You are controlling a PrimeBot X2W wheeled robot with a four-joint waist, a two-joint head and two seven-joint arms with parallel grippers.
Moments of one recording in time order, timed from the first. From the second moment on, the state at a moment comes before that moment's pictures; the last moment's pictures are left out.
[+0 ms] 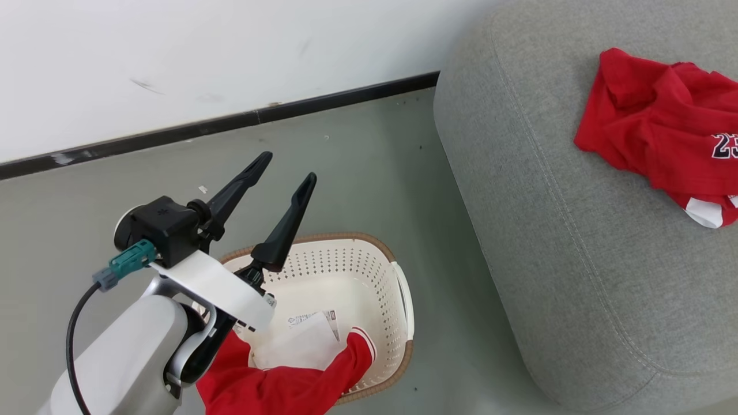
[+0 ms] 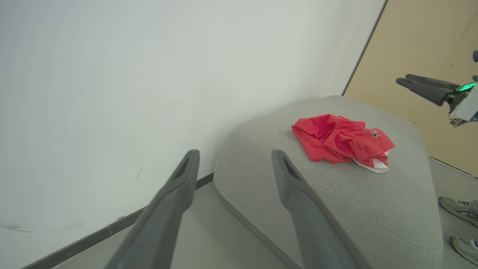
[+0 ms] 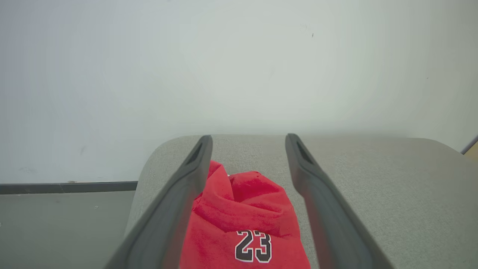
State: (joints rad) left arm -0.54 0.38 -0.64 -0.01 -0.73 0.00 -0.15; right arm -0.51 -0.46 -0.08 0.36 0.21 0.12 -0.21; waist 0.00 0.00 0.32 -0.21
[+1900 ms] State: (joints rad) left arm -0.15 0.30 -0.27 0.02 -0.71 0.14 -0.25; right arm -0.08 -0.13 -0.02 0.05 0.21 0.12 -0.25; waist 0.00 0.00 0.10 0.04
